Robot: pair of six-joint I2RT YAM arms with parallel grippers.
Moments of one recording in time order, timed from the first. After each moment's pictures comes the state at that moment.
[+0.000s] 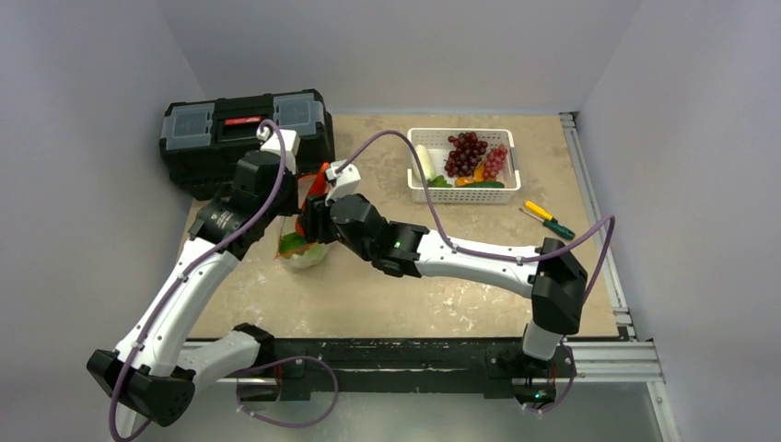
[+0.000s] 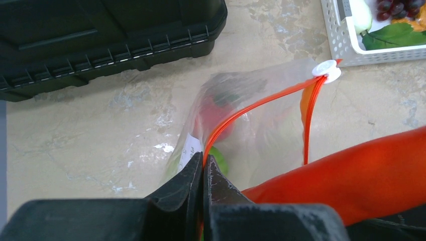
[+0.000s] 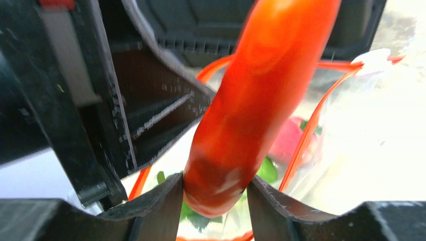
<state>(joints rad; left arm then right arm) -0.41 1.05 1.18 -0.72 -0.24 -0.19 1.19 1.73 1.43 0.04 0.42 0.52</state>
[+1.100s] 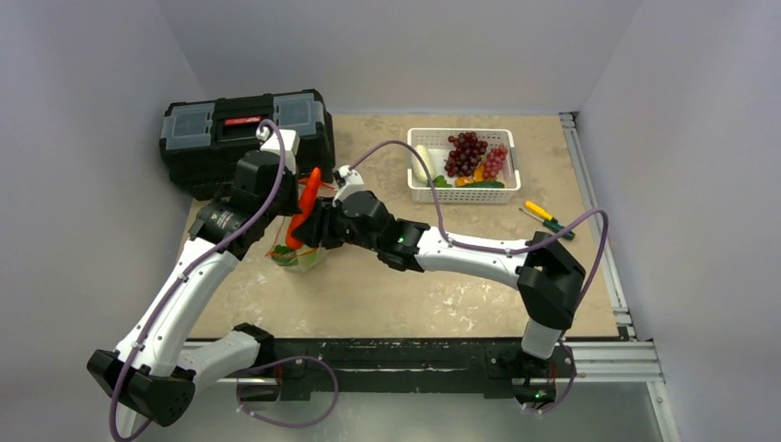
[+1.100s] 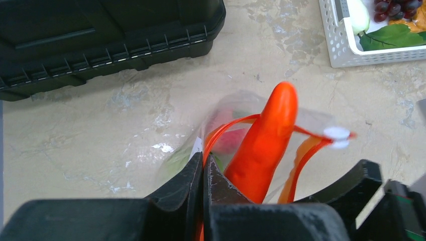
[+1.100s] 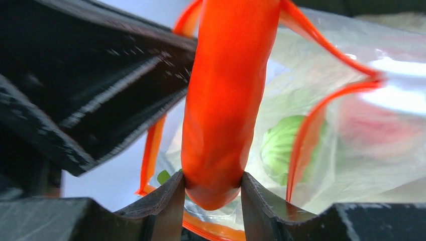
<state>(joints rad) -0.40 1.05 1.18 -0.72 -0.24 -0.20 1.10 1.76 1.35 0.13 0.08 0.79</state>
